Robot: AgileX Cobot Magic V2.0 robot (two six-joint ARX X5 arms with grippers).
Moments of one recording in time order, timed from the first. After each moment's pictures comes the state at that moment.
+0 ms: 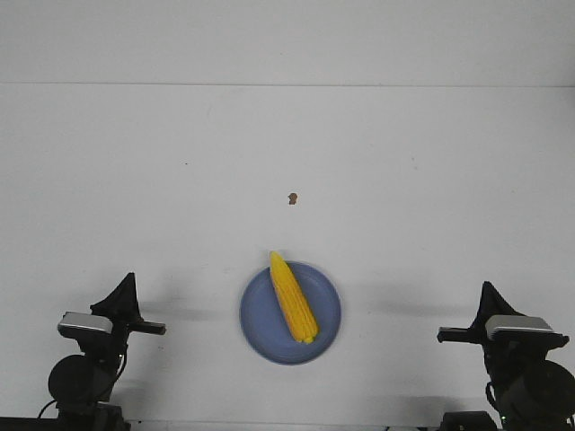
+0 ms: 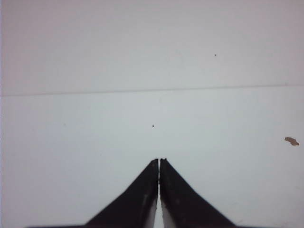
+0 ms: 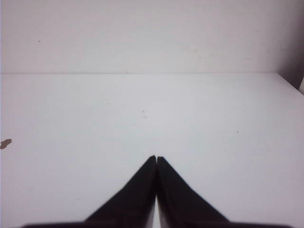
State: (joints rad) left arm -0.12 0.01 0.04 0.13 -0.03 0.01; right arm 0.03 0.21 0.60 -0.56 0.06 0.05
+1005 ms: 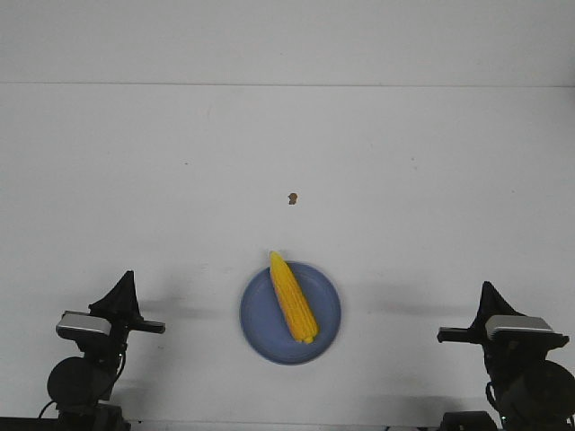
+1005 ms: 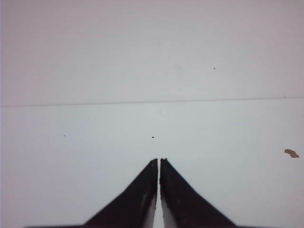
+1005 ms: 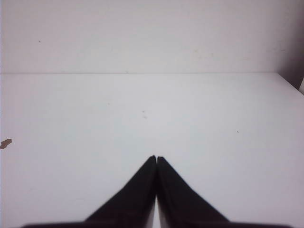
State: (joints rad) left arm -0.12 0.00 0.03 0.18 -0.03 0.01; right arm 0.03 0.21 0.60 -0.56 0.06 0.05
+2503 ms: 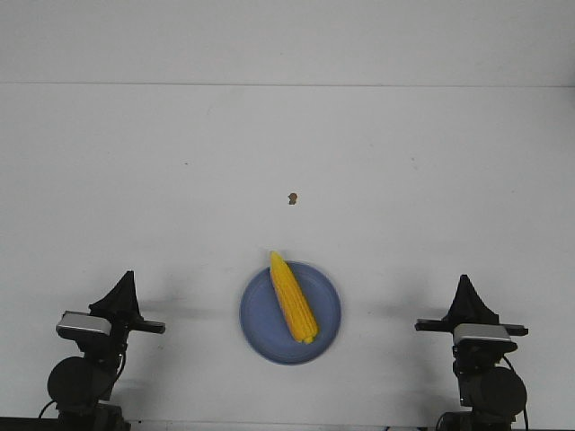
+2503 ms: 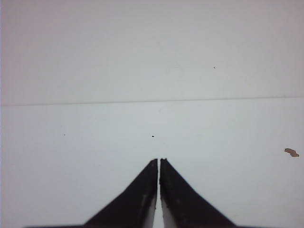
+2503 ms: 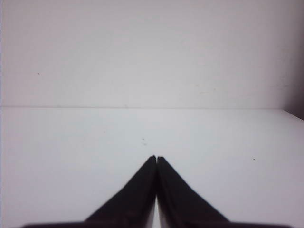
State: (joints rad) left arm -0.12 0.00 0.03 0.17 -0.03 0.01; right arm 0.03 0.00 0.01 0.10 0.06 0.02
